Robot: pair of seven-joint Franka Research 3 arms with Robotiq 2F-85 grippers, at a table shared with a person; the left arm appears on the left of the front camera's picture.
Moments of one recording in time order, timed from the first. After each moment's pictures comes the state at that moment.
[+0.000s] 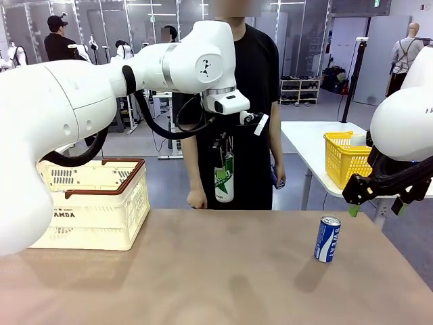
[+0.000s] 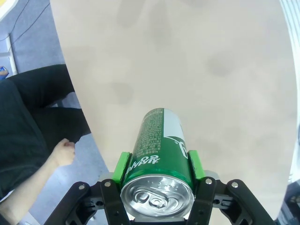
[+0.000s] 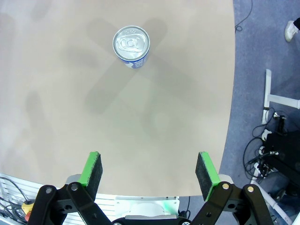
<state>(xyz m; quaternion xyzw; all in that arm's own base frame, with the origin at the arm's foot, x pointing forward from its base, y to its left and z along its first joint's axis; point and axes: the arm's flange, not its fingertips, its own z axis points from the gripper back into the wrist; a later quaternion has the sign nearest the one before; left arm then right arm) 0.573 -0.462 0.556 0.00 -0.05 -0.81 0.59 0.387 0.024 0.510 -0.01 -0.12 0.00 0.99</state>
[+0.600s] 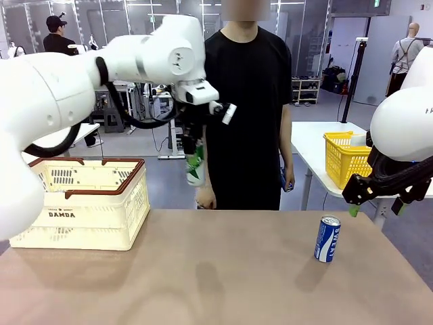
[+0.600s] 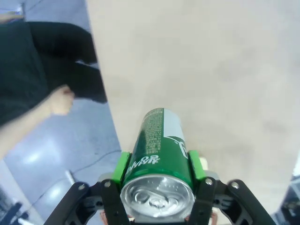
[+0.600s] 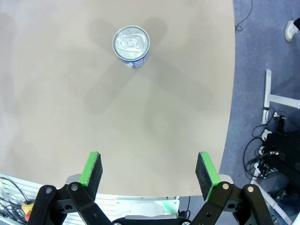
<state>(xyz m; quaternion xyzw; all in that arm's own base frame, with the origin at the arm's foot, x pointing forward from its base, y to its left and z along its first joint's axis) 0.628 -0.367 0.583 0.03 -0.06 -0.76 0.64 0.387 0.024 0.510 -0.01 -0.12 0.00 0.99</state>
